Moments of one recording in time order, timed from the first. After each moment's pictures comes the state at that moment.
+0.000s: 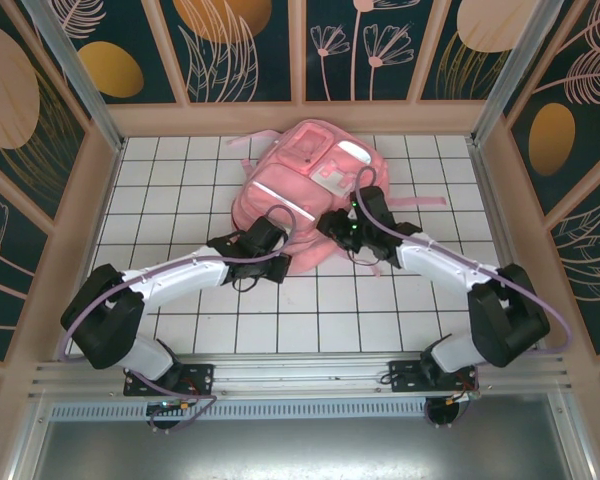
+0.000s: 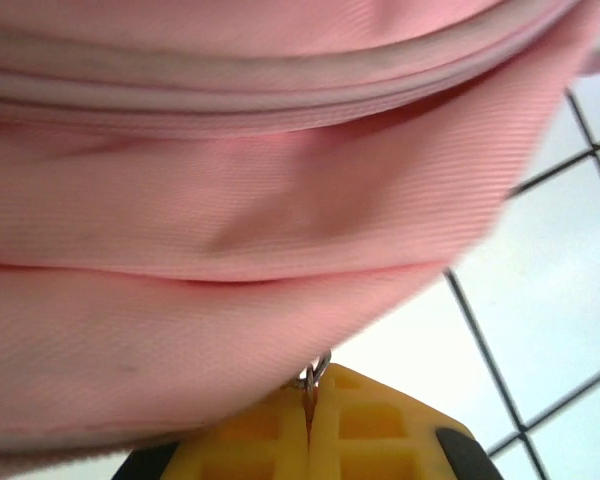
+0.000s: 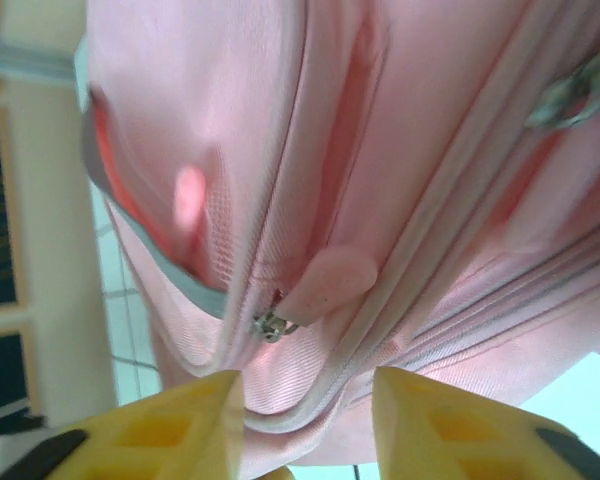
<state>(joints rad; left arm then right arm) -0.78 1.51 0.91 -0.40 0.08 -0.42 0.56 1.40 0.86 -0.14 -0.26 1.02</state>
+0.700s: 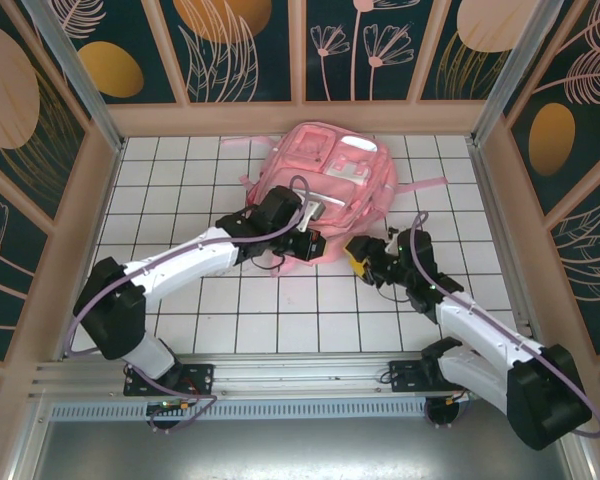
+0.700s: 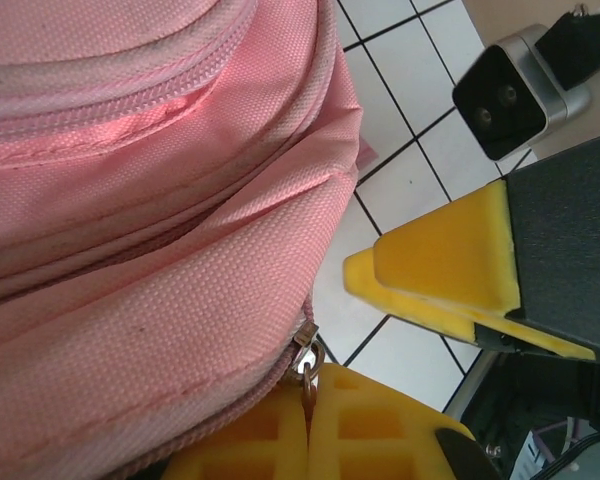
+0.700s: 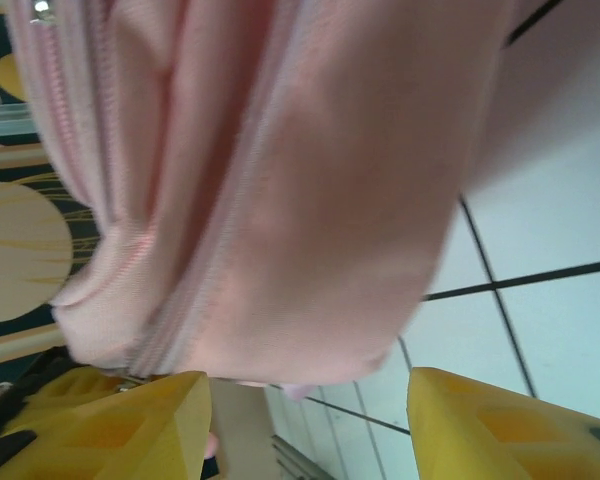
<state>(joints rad) -0.82 1.59 1.19 -0.38 0.37 -0.49 0.46 0.98 0.40 0.12 -0.45 1.36</state>
